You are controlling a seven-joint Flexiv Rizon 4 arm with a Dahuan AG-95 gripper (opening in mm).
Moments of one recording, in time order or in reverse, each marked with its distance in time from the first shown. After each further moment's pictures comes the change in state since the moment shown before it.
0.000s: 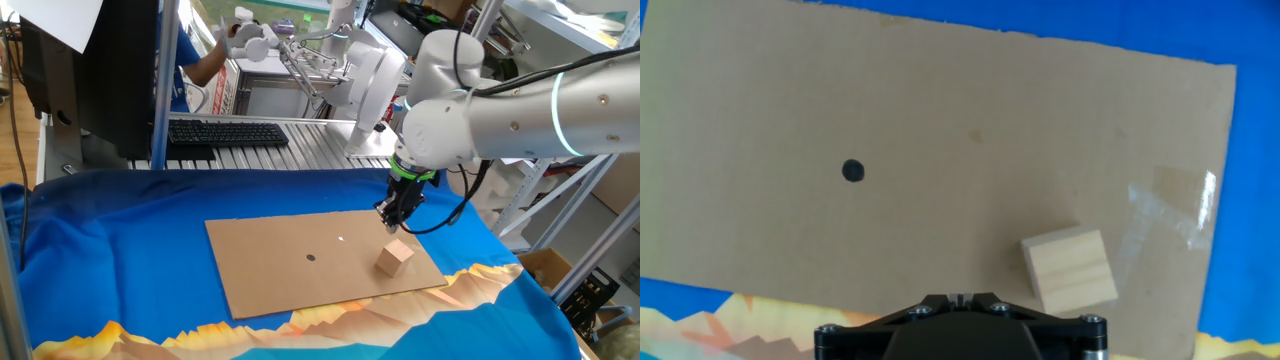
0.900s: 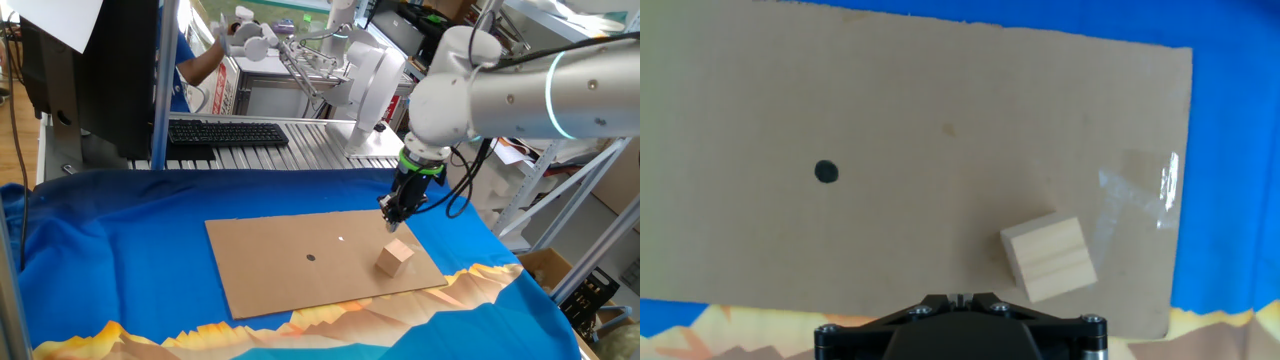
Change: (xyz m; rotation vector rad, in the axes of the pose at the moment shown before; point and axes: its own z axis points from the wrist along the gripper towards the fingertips) arm -0.003 -0.008 -0.003 -0.142 0.010 0.022
